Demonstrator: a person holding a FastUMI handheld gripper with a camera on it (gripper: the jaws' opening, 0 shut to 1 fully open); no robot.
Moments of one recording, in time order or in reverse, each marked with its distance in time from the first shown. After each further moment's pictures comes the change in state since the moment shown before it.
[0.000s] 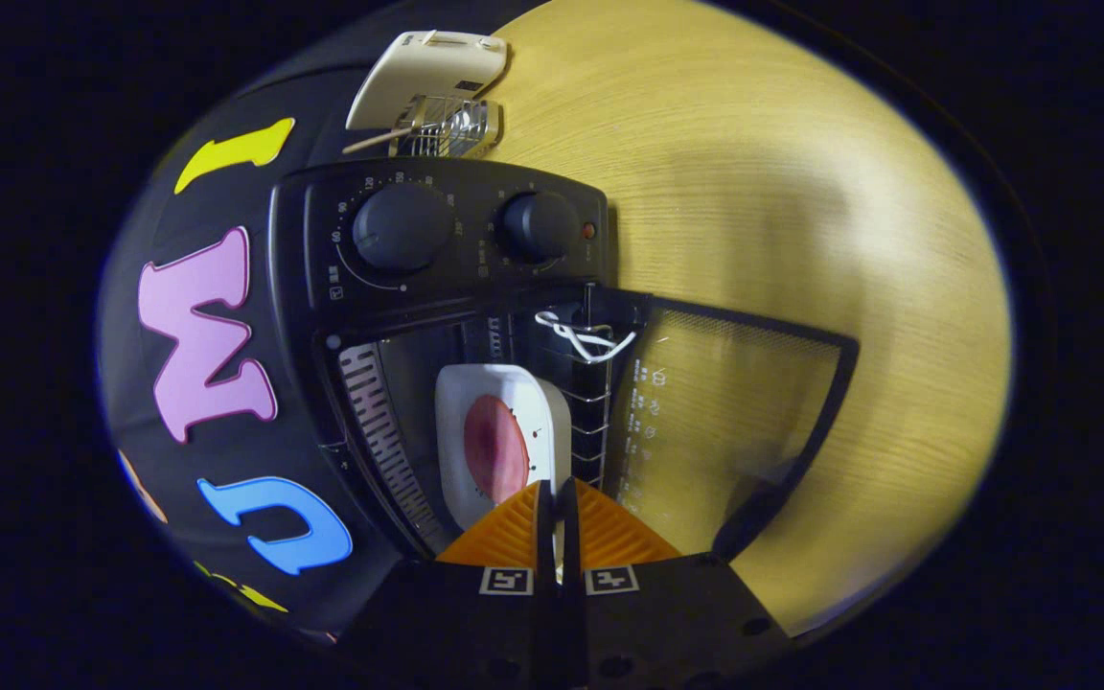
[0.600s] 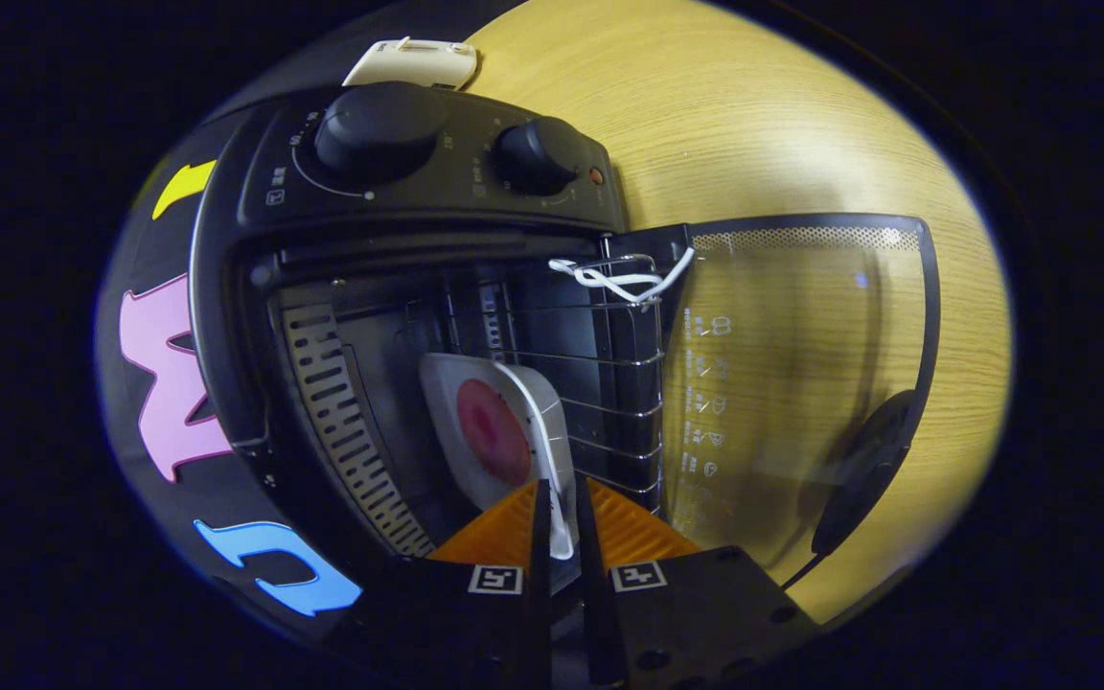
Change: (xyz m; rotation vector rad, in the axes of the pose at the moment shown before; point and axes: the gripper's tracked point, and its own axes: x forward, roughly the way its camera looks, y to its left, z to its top) arm 0.041 0.007 -0.013 0.059 -0.092 -0.036
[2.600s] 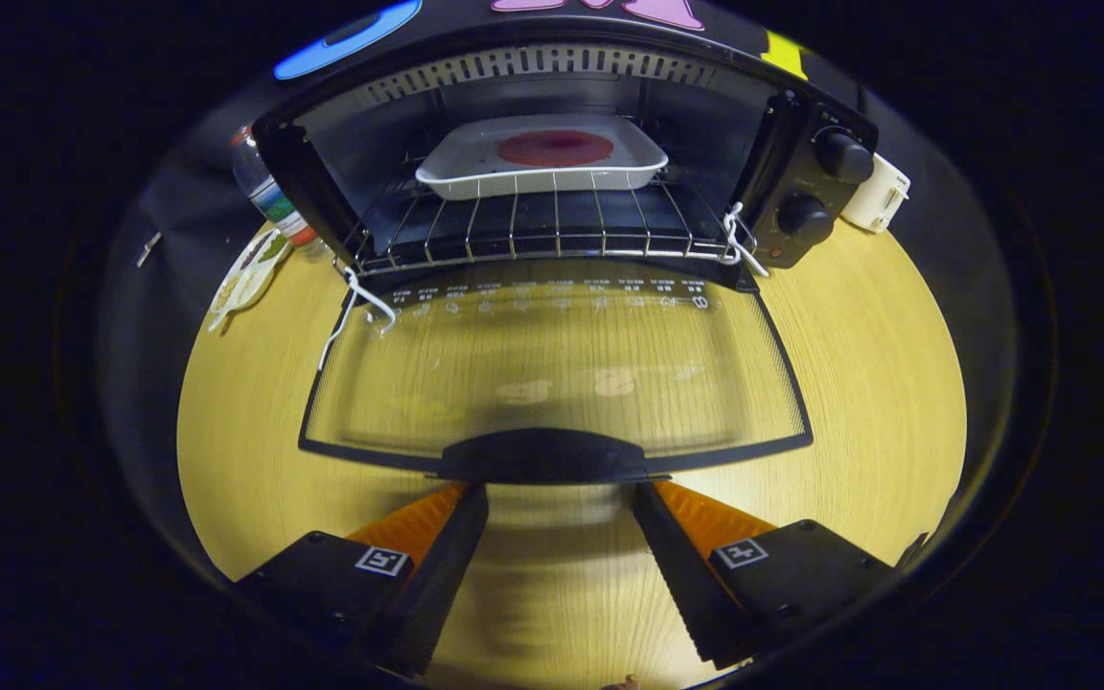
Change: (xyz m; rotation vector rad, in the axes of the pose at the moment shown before) arm -0.050 -0.166 0.016 -1.607 0.024 -0.394
